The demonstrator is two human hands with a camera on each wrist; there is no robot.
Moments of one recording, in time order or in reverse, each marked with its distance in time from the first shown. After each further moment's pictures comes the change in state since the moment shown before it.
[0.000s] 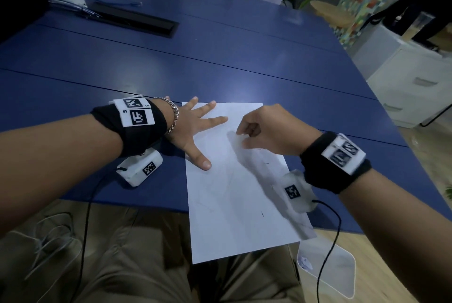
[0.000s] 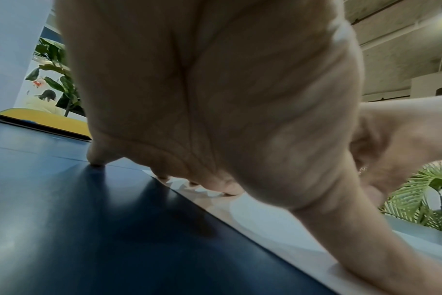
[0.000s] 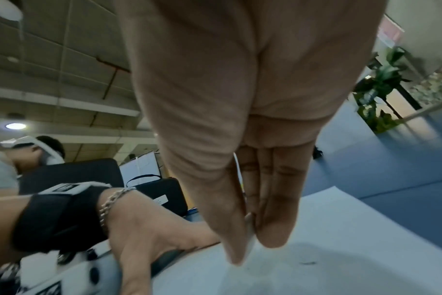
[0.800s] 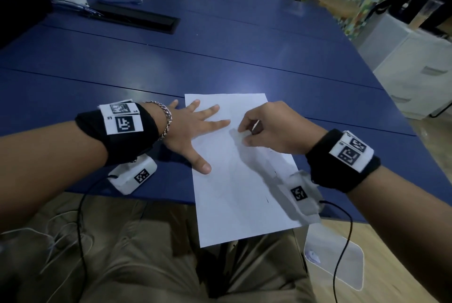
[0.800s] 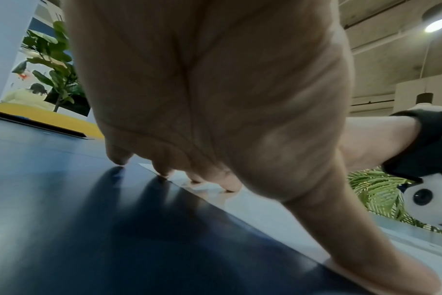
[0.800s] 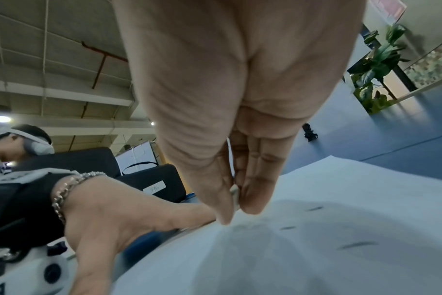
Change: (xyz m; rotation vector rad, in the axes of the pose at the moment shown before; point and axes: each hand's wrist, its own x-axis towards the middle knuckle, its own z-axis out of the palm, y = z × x) left_hand -0.018 0.006 0.015 0.048 0.035 0.063; right_hand -0.012 -0.005 0.007 0.043 0.007 0.005
